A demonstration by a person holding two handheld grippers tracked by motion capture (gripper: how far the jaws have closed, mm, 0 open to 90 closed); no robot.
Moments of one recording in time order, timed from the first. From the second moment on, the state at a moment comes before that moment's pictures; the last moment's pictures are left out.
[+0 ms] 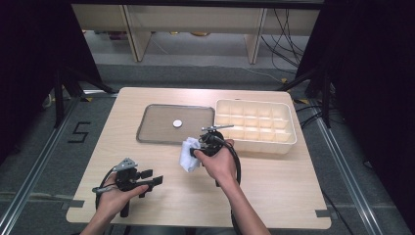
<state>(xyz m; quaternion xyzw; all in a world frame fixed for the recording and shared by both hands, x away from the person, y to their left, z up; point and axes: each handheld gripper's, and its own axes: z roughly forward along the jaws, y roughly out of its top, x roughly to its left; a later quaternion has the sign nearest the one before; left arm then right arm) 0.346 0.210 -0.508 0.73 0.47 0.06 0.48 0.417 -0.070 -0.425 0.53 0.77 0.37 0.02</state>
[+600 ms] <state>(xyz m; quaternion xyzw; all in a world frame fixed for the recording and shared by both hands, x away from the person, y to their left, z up) 0.346 0.210 -0.507 0.74 0.47 0.07 0.48 0.424 -0.084 -0.415 0.51 0.76 0.40 0.05</state>
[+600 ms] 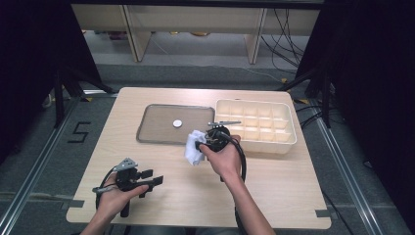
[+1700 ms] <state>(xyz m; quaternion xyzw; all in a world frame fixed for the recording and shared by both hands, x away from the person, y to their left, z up) 0.345 0.210 -0.508 0.74 0.47 0.07 0.48 0.433 -0.107 -0.399 0.52 0.73 0.43 0.10</state>
